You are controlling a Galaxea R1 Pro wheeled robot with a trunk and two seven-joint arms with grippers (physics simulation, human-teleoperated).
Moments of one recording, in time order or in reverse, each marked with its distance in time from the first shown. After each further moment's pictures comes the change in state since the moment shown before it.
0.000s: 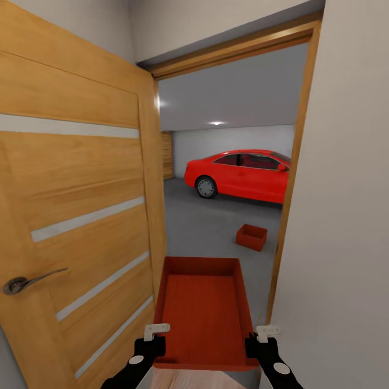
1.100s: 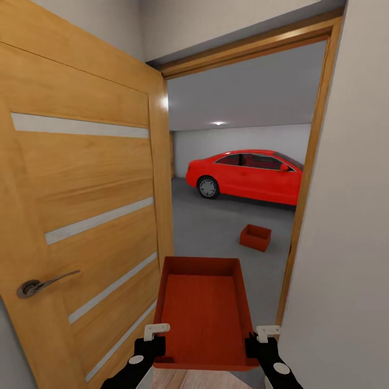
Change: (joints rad) left arm 0.000 0.001 0.000 -0.001 0.000 0.001 -0.001; right arm 0.000 0.000 0.001 0.000 -0.001 0.000 0.000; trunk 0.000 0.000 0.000
